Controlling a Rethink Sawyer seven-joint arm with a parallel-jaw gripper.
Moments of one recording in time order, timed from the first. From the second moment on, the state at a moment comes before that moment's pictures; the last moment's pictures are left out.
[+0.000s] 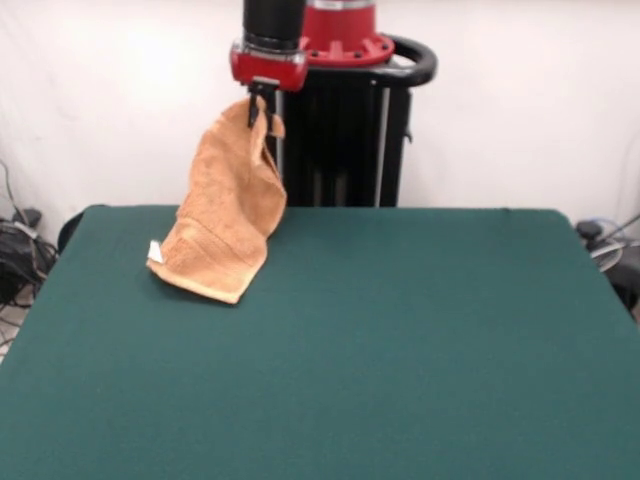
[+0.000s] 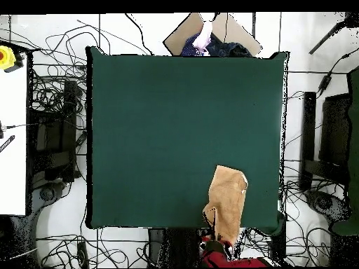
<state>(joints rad) -0.60 -0.89 -0.09 2.35 -0.95 -0.02 2.06</state>
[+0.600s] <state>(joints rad) -0.59 -0.90 -0.09 2.36 -1.00 -0.21 2.06</state>
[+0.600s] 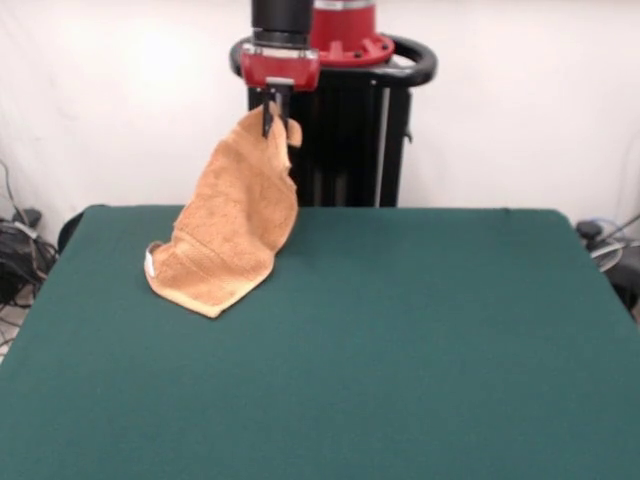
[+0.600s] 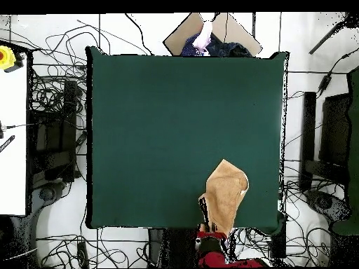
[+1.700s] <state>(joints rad) -0.74 -0.70 -0.13 2.46 -0.65 -0.53 2.07</state>
